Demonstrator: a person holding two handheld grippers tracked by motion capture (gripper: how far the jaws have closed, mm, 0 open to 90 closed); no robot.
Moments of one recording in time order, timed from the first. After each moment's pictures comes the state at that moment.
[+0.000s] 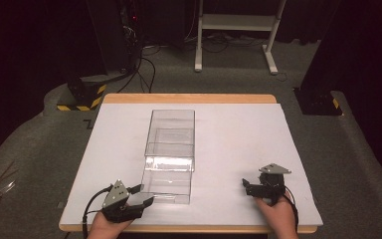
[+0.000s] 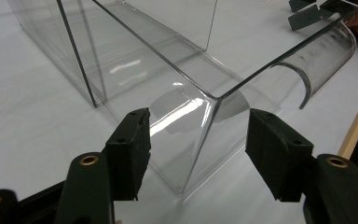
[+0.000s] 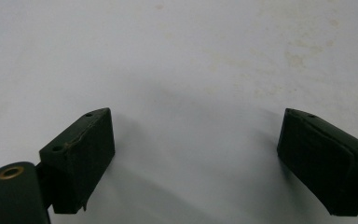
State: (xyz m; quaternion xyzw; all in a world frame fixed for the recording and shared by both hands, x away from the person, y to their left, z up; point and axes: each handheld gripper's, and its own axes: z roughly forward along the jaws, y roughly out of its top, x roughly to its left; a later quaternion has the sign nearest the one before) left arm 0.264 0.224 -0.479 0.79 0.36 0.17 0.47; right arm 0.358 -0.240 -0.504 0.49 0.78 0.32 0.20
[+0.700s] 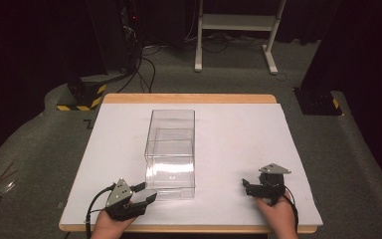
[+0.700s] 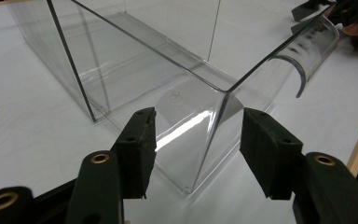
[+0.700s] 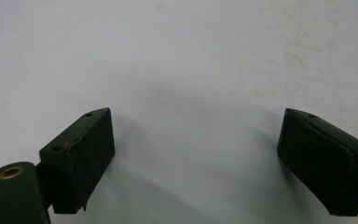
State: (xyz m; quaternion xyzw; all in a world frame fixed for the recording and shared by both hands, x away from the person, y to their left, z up) left arm 0.269 0.216 -0.478 0.78 0.36 0.18 0.48; right arm 0.358 -0.240 -0.504 0.49 0.78 0.32 0.20
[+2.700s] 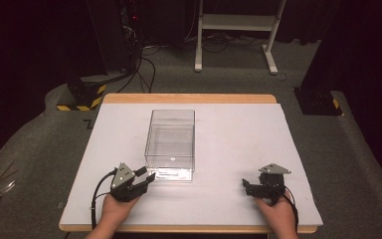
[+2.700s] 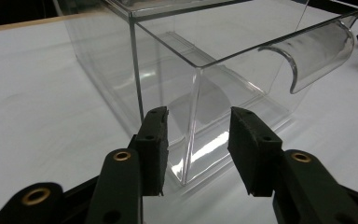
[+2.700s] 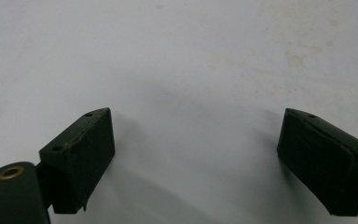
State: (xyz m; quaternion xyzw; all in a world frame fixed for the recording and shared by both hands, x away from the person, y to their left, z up) left arm 0.310 0.214 -0.480 0.74 0.40 0.24 0.47; right arm 0.358 -0.240 -0.504 0.49 0.78 0.32 0.20
